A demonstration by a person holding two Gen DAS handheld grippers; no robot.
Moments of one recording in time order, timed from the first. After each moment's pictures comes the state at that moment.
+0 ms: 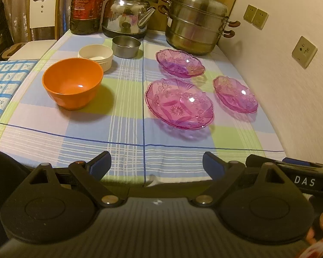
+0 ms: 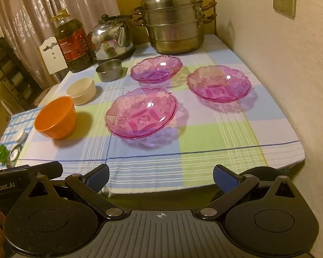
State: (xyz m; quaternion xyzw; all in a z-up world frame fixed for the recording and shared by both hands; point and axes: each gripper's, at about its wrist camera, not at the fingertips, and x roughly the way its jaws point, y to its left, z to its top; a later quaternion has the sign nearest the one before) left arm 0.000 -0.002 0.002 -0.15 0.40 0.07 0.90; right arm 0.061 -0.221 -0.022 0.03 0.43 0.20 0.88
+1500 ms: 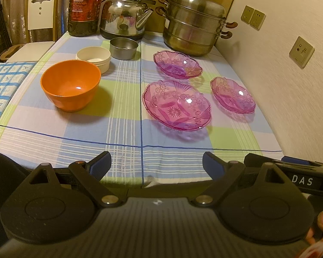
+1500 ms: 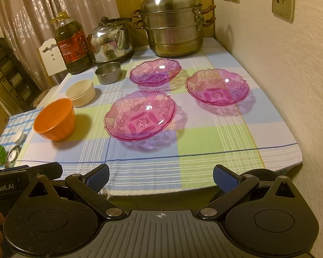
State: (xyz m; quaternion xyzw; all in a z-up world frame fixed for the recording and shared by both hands) left arm 0.001 -0.005 0.005 -0.14 0.40 0.07 0.90; right arm 0.061 -0.222 -0.018 0.03 0.42 0.20 0.88
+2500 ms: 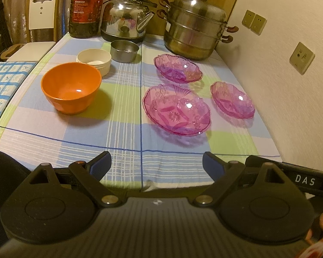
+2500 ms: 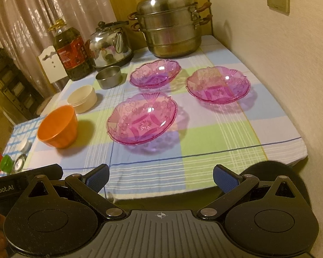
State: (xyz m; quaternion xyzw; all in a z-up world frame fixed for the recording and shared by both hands) left arm 0.004 -0.004 0.010 -0.15 0.39 0.07 0.91; right arm 0.067 -0.228 -0.017 0.06 0.43 0.20 0.88
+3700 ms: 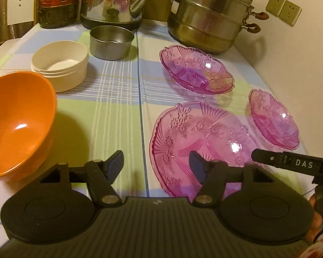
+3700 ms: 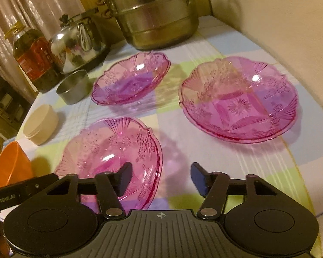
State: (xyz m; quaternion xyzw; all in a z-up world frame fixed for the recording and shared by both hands) left arm 0.195 0.057 -0.101 -0.15 0.41 0.04 0.90; right arm 0.260 -0.193 -0.126 0.10 0.46 0.19 0.86
